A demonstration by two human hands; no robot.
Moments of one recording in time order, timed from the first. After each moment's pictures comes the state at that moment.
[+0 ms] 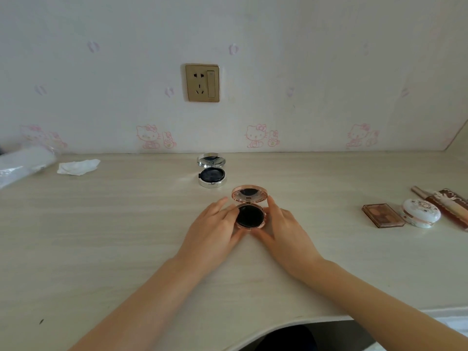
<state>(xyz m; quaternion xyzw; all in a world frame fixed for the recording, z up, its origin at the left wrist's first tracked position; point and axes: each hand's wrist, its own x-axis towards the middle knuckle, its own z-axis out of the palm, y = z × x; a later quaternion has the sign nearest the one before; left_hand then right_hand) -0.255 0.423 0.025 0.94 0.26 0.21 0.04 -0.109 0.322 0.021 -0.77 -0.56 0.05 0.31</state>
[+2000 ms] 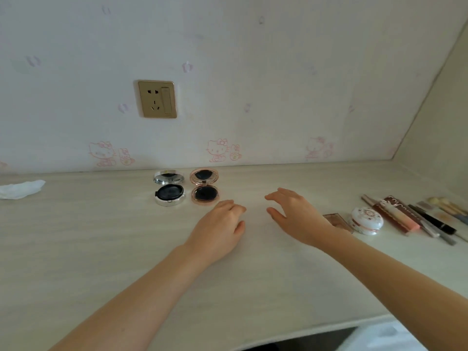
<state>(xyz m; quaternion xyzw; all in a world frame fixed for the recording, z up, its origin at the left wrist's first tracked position) -0.154 0.405 0.051 0.95 0.22 0.19 0.14 0.018 0.297 0.063 -0.80 -0.57 -0.02 0.19</state>
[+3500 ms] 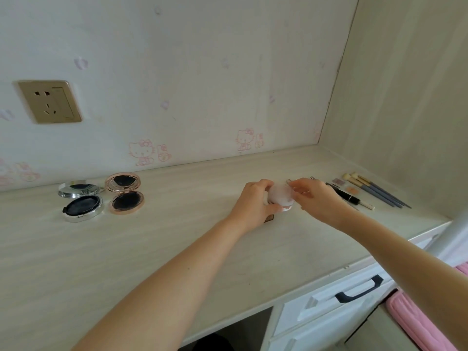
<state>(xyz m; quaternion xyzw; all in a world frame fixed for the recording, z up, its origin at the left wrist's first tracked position) 0.040 0.298 0.052 0.88 0.11 0.20 0.40 0.124 0.152 0.091 -0.88 -0.35 0.05 0.31</state>
